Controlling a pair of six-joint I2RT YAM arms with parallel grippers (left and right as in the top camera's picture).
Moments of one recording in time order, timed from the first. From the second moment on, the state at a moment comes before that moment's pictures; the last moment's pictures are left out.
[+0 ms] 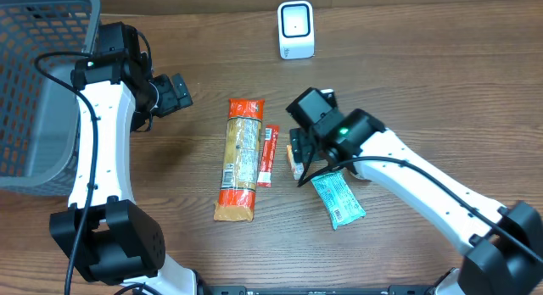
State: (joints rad) left arm 0.17 1.77 1.66 -1.19 0.04 -0.27; right arm 0.71 1.70 1.39 -0.91 0.20 0.55
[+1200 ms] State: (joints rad) left arm 0.17 1.77 1.66 -1.19 0.04 -0.27; right arm 0.41 1.71 1.30 -0.97 0.07 0.68
